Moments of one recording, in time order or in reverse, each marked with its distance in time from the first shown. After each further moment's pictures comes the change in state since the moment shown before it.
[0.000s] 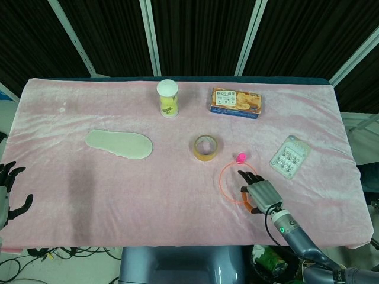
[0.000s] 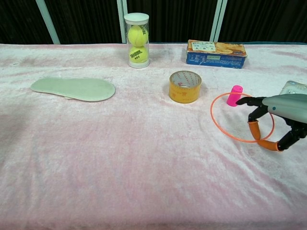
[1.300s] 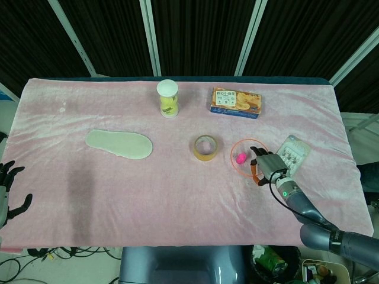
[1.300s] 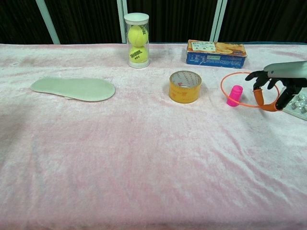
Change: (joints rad) left arm -0.001 0.002 -0.005 0.002 -0.008 -0.003 -0.005; right arm 0.226 0.064 0.091 0.131 0.394 -0.251 -0.016
